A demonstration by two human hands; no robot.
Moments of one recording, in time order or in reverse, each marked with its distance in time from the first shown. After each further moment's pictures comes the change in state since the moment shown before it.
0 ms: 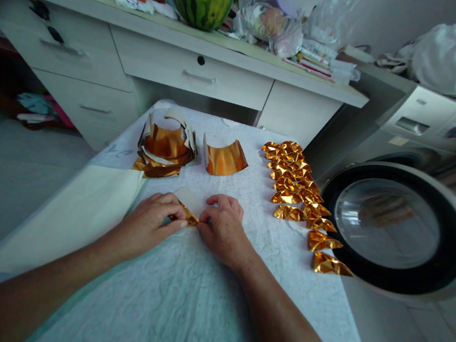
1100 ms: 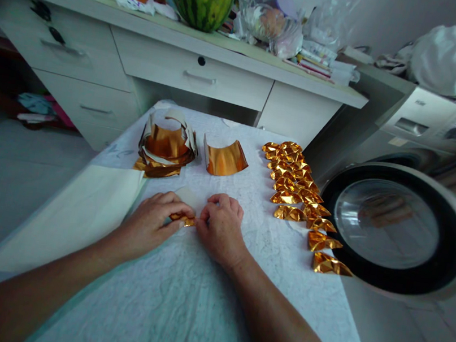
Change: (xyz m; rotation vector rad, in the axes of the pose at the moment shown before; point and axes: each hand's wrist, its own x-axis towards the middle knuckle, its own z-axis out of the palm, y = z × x) left_hand 0.000 -0.002 0.004 0.009 -0.009 0.005; right_hand 0.004 -0.002 0.014 -0.038 0.102 0.091
